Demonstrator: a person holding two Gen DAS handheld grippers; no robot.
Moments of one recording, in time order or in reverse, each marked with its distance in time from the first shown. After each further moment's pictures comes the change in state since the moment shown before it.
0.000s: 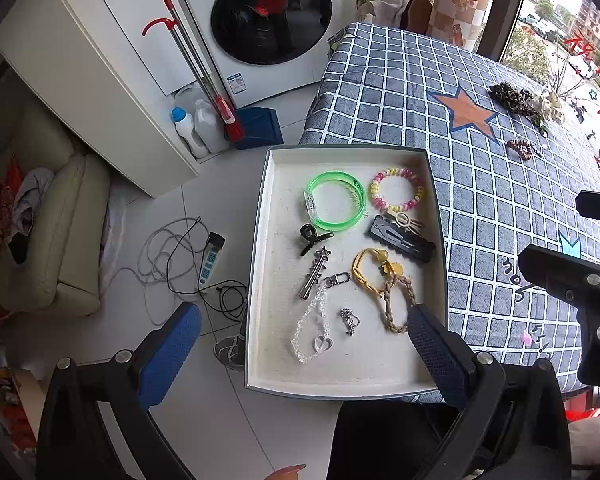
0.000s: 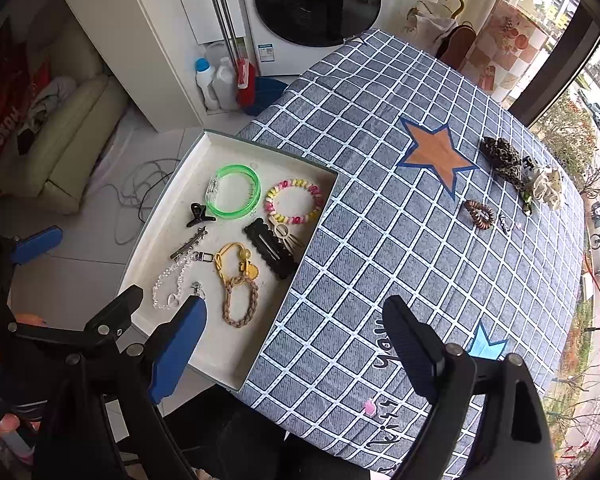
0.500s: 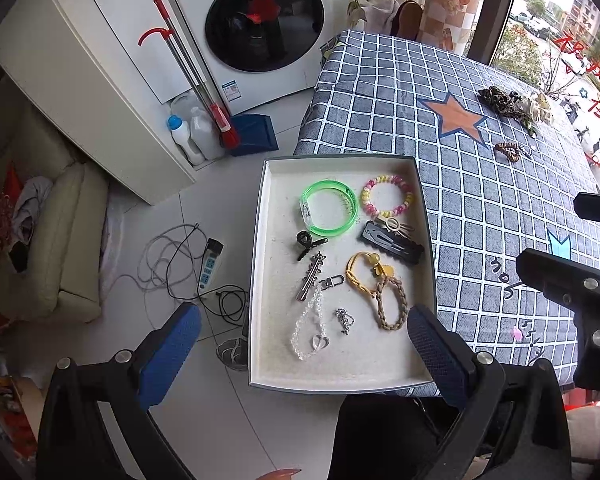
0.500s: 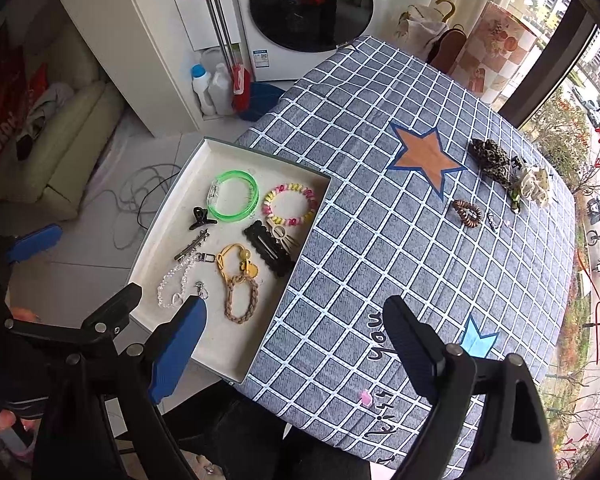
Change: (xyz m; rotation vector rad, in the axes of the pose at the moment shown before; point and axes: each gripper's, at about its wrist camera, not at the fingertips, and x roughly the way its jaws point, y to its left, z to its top) left arm -0.018 -0.002 0.001 0.029 -0.011 -0.011; right arm -0.020 0.001 -0.003 0.015 -0.008 -0.011
